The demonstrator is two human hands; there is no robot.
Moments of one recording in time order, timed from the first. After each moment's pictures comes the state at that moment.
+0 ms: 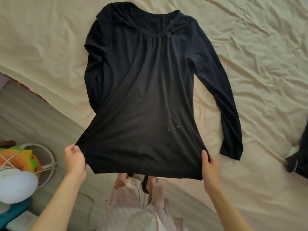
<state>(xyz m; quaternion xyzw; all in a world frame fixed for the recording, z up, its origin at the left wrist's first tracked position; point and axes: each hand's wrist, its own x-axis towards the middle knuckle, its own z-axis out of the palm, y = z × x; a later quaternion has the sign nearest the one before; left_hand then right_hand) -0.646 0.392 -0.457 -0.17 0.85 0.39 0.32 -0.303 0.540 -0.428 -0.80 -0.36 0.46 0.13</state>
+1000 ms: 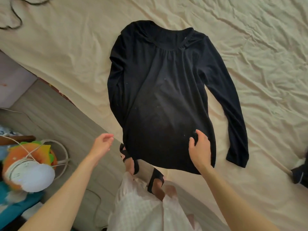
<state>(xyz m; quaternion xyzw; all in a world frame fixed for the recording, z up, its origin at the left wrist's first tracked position) -0.665 0.412 -0.434 0.05 0.83 0.28 0.48 -0.382 0.572 -0.406 -0.70 -0.64 0.32 -0.01</state>
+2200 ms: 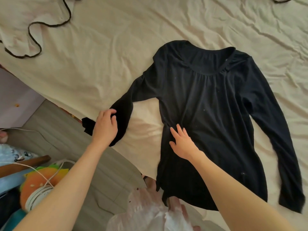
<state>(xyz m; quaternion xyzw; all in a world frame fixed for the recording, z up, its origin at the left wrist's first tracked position) -0.866 0.523 -0.429 0.34 0.88 0.18 0.28 -0.622 0.632 -0.458 -0.44 -0.76 0.35 -0.32</state>
